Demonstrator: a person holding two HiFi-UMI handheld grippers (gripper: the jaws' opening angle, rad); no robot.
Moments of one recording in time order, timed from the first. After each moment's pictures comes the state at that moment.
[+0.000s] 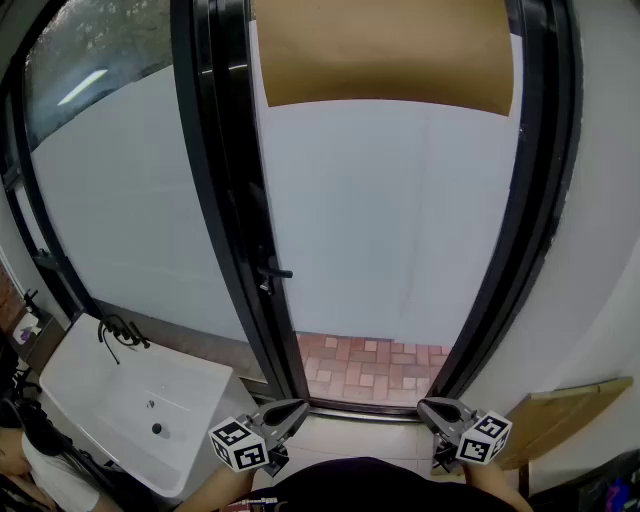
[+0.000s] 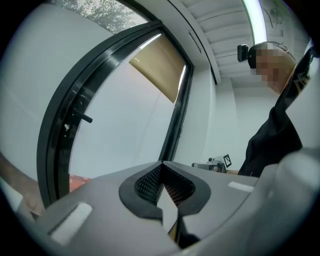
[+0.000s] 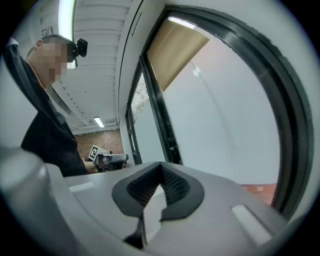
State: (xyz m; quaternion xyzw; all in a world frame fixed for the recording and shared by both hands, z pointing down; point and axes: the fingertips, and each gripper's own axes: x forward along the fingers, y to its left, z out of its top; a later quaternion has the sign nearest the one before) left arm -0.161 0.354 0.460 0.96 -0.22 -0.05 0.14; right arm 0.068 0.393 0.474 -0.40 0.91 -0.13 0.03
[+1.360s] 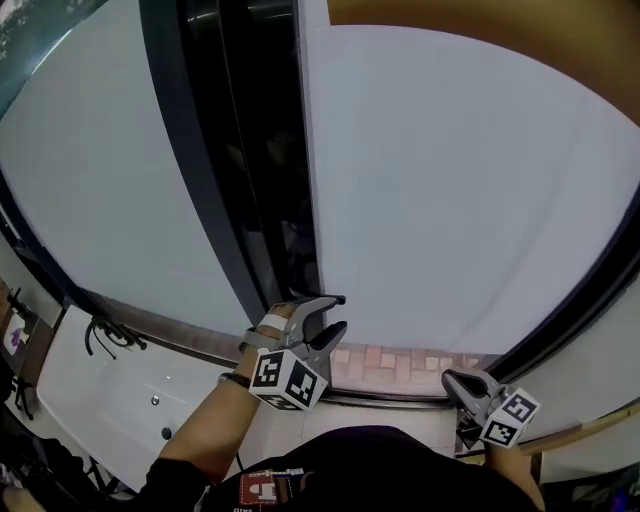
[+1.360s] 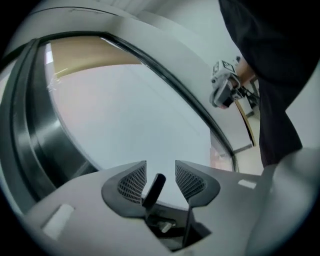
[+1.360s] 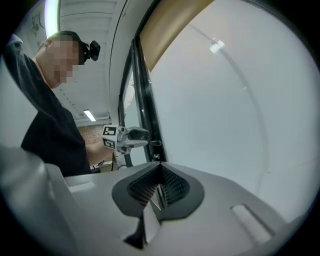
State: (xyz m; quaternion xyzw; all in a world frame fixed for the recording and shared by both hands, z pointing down) left arm -0.159 0.017 0.394 0.86 -0.24 0.26 -0.38; right arm 0.008 0.146 0.445 -0.43 0.90 -0.12 0.00
